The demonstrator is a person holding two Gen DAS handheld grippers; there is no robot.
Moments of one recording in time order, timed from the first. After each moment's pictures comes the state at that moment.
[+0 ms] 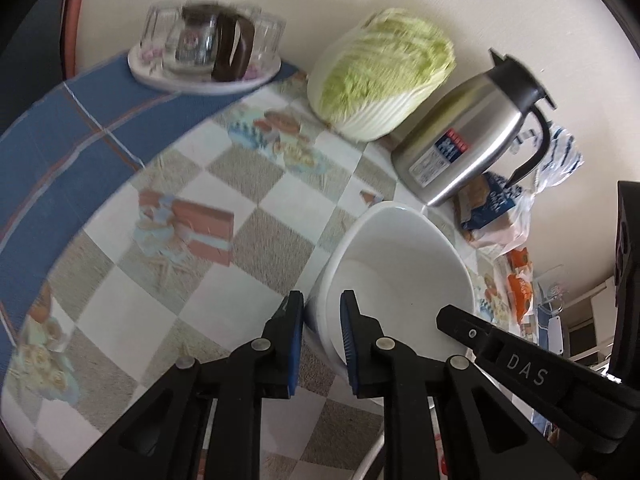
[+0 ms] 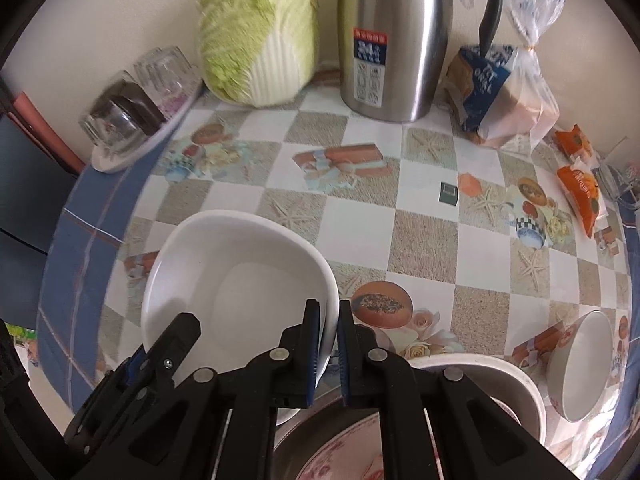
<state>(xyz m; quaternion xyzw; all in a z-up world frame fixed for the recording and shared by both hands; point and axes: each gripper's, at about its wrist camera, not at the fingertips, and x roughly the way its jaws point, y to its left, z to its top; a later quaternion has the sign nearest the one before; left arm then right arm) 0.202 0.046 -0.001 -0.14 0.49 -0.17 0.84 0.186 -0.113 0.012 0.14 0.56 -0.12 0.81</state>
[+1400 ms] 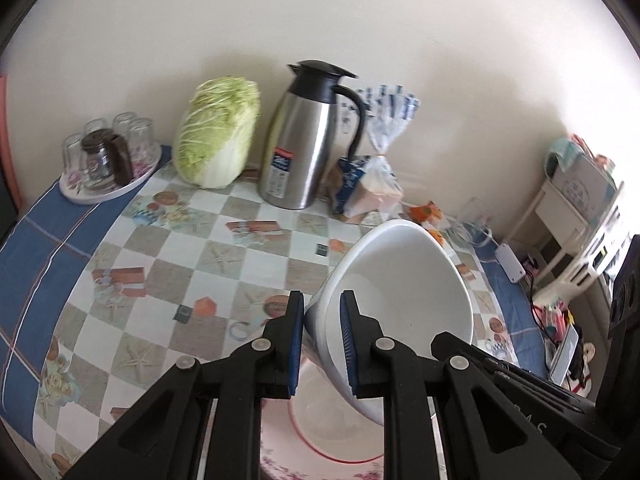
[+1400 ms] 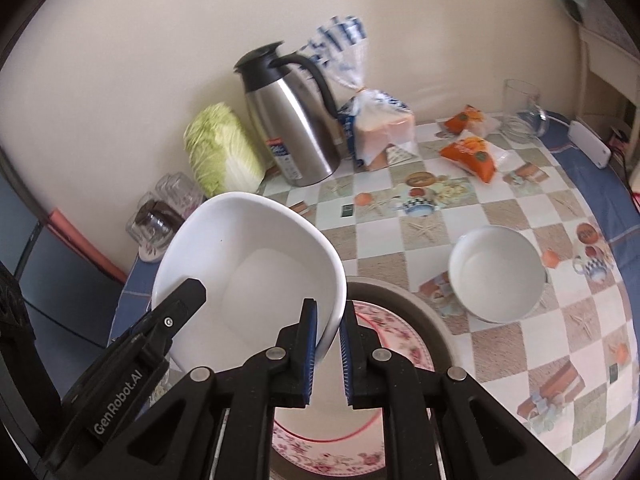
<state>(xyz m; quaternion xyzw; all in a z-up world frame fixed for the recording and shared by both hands) 0.077 -0.044 0.097 -0.01 0.39 -0.31 0.87 -0.011 -0.181 0.083 0.28 0.38 -0.16 0.87</state>
